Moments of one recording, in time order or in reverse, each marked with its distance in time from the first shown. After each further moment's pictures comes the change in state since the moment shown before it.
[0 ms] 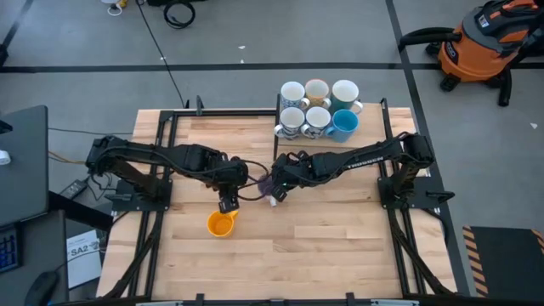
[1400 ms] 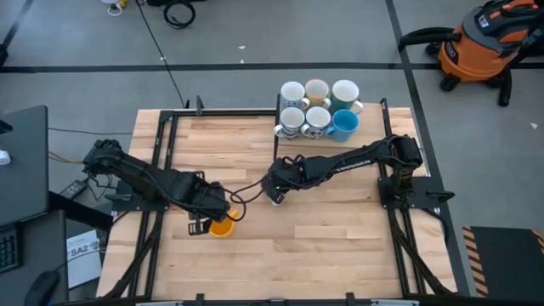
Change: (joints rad) left arm -0.271 -0.003 0.000 -0.355 0.000 -0.158; right arm -0.014 0.098 0.001 0.005 -0.019 0.022
